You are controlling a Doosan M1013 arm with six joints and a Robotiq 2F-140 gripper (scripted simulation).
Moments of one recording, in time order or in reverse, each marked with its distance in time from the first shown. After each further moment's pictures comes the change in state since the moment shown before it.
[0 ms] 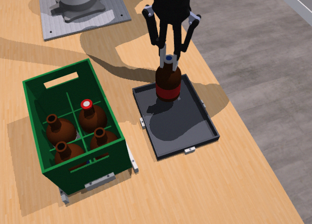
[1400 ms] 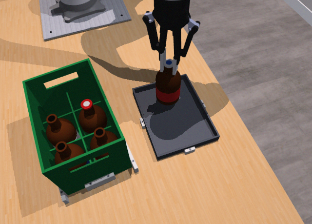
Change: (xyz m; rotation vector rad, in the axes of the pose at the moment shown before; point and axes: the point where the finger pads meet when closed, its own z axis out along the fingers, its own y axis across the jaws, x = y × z) arm 0.001 0.000 0.017 0.000 0.000 -0.001
